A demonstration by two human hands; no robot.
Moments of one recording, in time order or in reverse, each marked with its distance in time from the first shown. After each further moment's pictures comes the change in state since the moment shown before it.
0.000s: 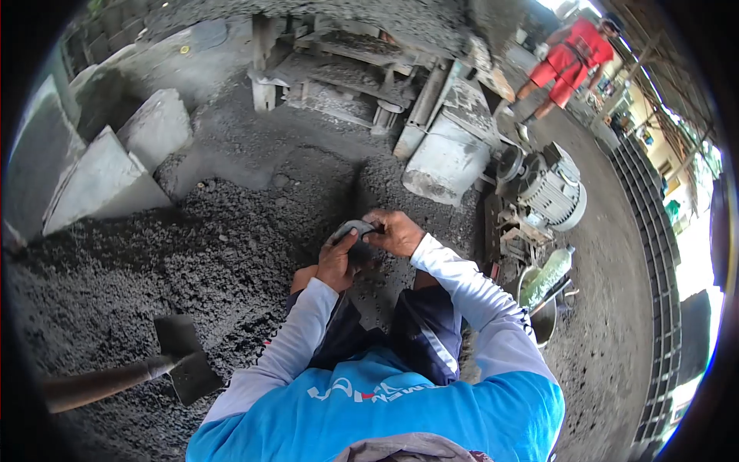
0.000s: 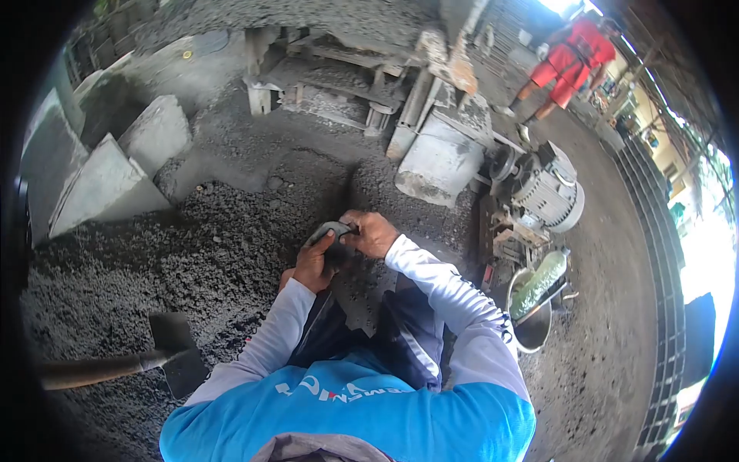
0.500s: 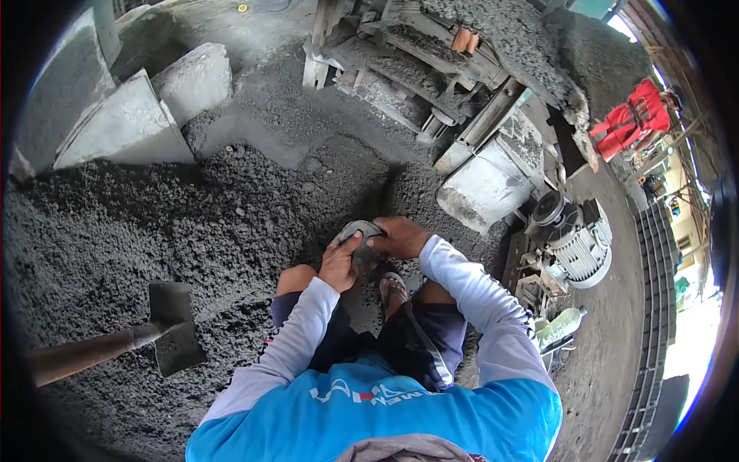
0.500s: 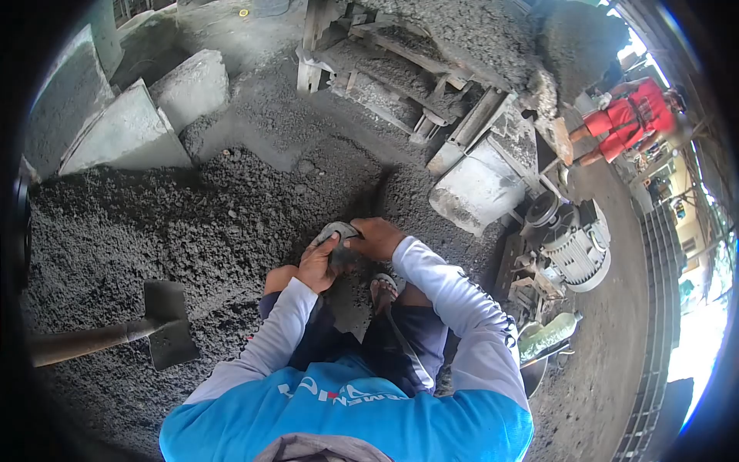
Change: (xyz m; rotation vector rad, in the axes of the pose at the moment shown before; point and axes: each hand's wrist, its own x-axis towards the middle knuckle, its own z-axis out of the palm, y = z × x) left_hand 0.030 0.005 -0.049 -0.122 0.021 0.070; right_hand 0.080 0.036 0.023 -0.333 -0.320 -0.098
